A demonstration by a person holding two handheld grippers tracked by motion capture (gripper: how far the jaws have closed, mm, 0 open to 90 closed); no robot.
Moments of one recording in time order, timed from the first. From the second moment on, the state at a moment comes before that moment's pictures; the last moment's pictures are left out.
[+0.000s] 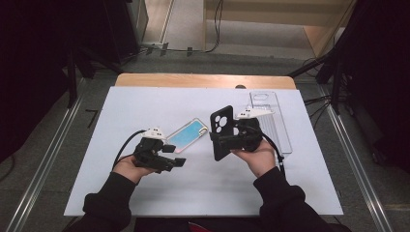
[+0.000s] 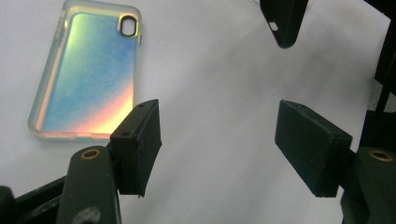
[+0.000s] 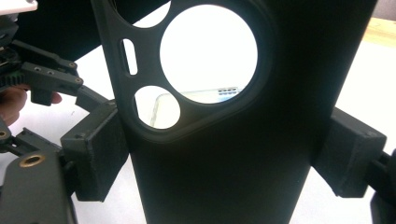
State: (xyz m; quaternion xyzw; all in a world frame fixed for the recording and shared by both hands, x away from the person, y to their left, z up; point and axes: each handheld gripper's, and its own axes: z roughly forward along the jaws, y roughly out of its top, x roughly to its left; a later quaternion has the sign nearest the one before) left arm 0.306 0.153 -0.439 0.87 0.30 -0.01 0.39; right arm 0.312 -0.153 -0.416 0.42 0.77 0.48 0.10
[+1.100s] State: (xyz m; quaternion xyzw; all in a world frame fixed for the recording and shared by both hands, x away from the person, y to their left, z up) left arm 0.289 0.189 -0.455 0.85 0.37 -0.01 0.38; right arm 0.328 -0.214 -0.368 0.45 0.74 0.48 0.12
